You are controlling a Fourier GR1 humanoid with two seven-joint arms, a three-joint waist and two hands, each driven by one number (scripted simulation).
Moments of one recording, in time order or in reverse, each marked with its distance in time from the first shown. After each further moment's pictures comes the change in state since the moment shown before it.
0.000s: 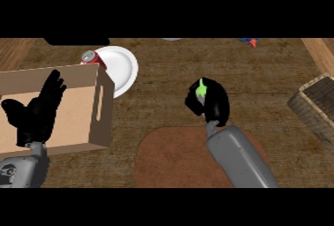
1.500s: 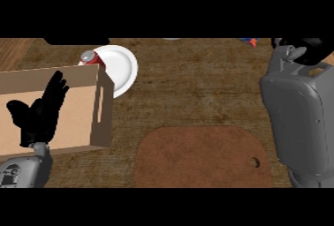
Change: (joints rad) left arm 0.002 -0.024 0.005 0.006 -0.027 -0.009 -0.007; right arm -0.390 -0.140 -0.357 -0.376 0.517 0.118 0.429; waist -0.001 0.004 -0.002
